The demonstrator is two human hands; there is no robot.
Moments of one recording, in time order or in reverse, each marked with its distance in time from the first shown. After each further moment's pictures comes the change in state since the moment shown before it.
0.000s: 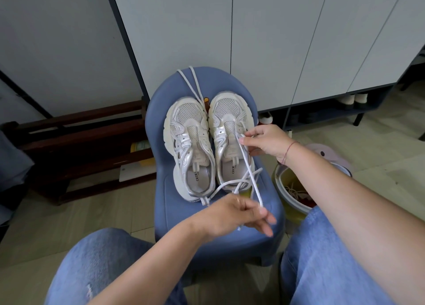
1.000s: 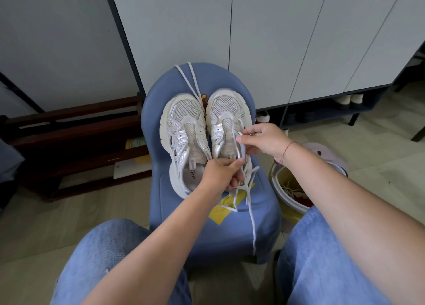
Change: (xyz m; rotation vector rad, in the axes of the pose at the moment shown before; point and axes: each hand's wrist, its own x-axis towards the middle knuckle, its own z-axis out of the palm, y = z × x) left_hand 0.059 0.009 -0.032 -0.138 0.659 -0.112; right_hand 0.000 0.002 0.002 -0.010 0.020 -0.012
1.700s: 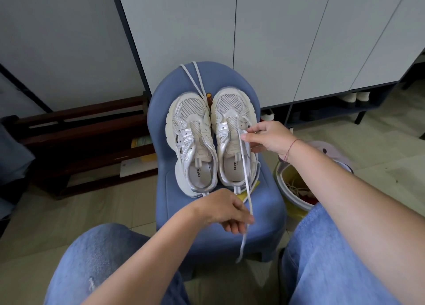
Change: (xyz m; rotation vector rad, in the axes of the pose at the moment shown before) left_hand -0.039 -0.024 -0.026 0.452 -0.584 -0.122; right_hand 0.003 0.002 -0.001 -0.002 -0.014 0.007
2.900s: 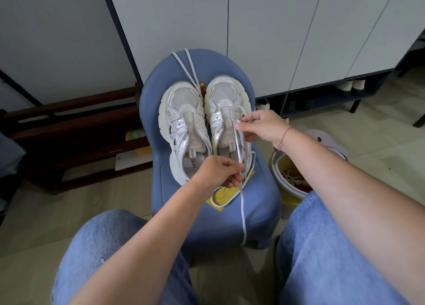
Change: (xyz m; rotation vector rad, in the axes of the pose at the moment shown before) left_hand 0.024 0.019 -0.011 -0.376 0.420 0.079; right_hand -0.002 -0.003 0.003 -0.031 -0.003 -0.016
